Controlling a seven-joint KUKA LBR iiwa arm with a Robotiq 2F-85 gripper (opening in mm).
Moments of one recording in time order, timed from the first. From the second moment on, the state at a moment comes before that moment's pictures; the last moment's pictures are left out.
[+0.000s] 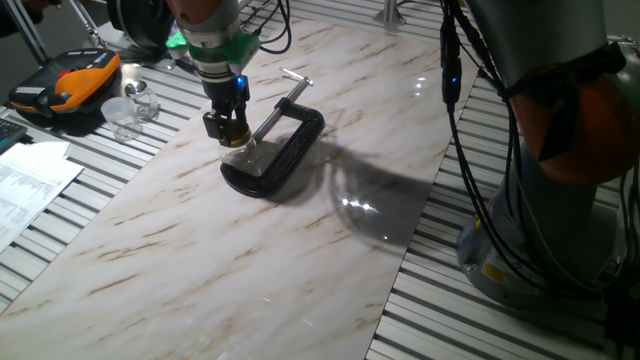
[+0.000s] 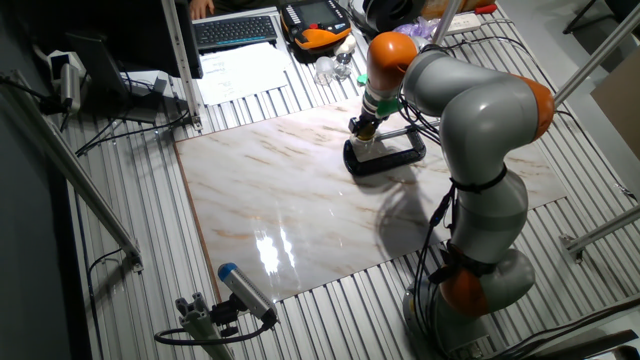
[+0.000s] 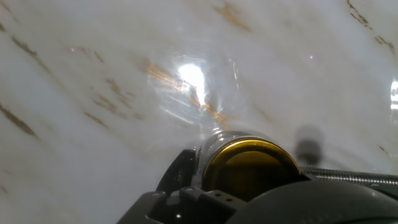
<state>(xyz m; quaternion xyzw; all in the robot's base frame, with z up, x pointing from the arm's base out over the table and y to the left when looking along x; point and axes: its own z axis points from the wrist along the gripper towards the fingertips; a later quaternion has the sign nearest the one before) 0.600 0.008 0.097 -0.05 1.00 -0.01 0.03</state>
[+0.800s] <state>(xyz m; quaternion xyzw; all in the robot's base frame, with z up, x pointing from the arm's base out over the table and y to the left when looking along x) 0.600 0.008 0.097 -0.05 1.00 -0.02 0.03</state>
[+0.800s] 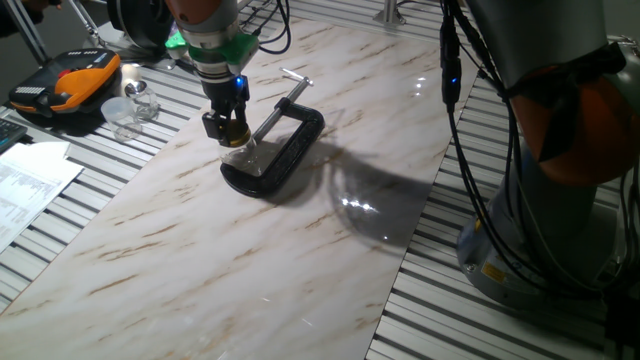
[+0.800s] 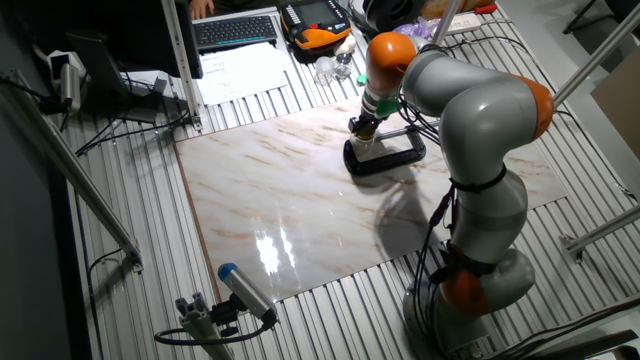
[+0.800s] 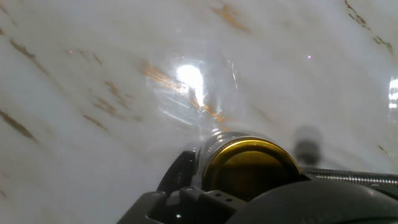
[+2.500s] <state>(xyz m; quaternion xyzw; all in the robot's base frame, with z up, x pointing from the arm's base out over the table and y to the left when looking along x) 0.601 0.009 0.097 0.01 1.00 -0.02 0.04</state>
